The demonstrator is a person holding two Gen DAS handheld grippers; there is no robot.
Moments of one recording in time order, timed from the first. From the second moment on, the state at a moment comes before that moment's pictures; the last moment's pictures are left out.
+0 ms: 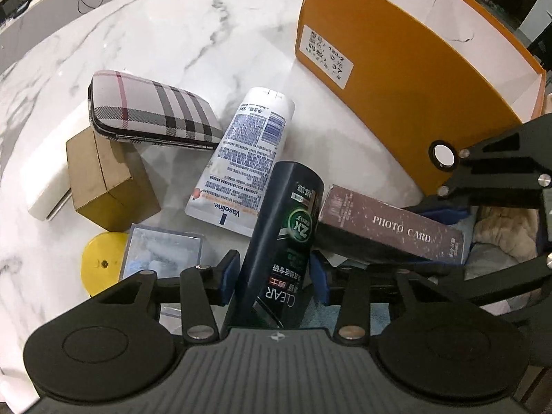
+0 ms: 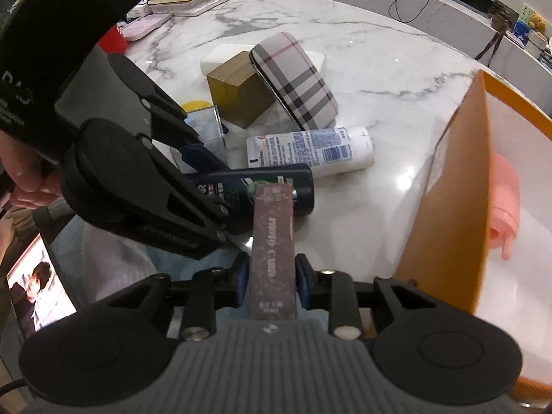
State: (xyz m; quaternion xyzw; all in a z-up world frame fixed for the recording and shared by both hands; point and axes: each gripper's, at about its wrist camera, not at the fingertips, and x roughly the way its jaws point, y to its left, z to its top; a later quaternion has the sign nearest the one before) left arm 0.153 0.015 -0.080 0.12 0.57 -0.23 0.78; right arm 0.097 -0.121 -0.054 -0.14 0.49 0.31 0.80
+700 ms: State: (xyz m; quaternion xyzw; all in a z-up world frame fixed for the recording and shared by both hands) left arm 0.136 0.026 -0.024 0.02 0.53 -0.19 0.82; right arm 0.100 -0.135 -0.019 -0.09 0.45 0.31 0.83
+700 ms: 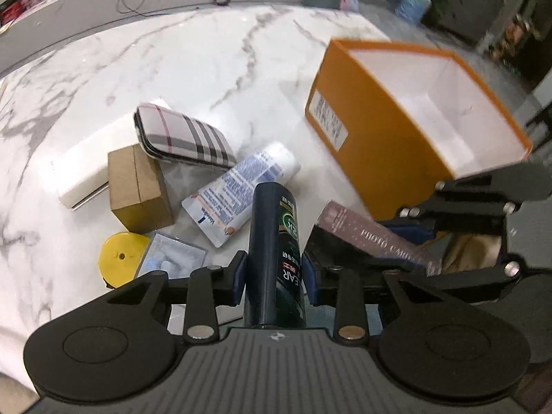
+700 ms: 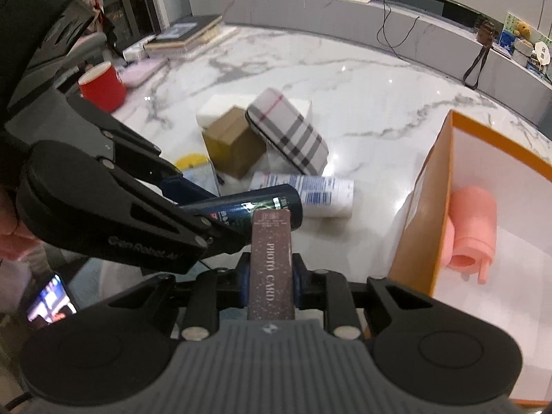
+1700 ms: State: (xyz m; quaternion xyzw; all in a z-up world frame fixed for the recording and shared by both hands) left arm 0.189 -0.150 0.054 0.08 0.47 -0.31 0.82; right arm 0.137 -0.338 0.054 -0.03 0.40 0.17 0.90
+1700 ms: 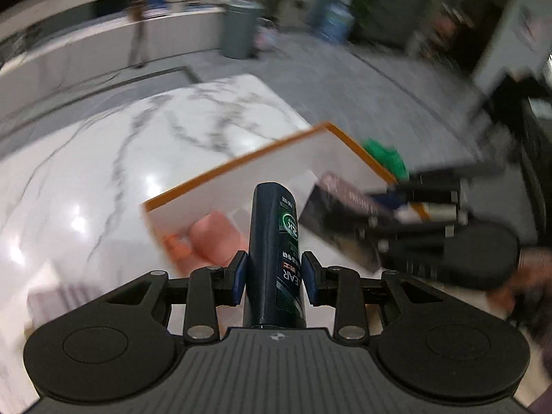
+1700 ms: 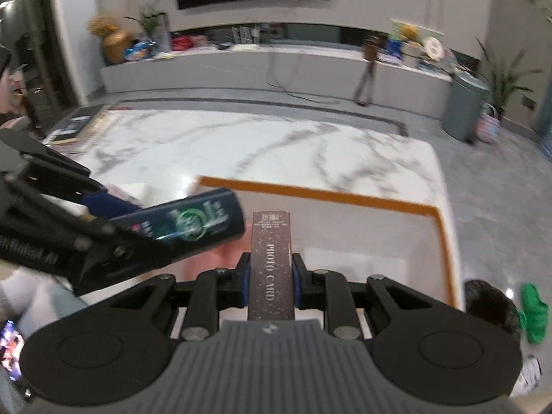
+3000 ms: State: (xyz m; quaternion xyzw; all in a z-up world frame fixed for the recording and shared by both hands) left arm 0.260 -0.197 -0.089 0.18 0.59 -0.47 0.63; right arm 0.201 -0.322 -0.044 -0.12 0.53 0.29 0.79
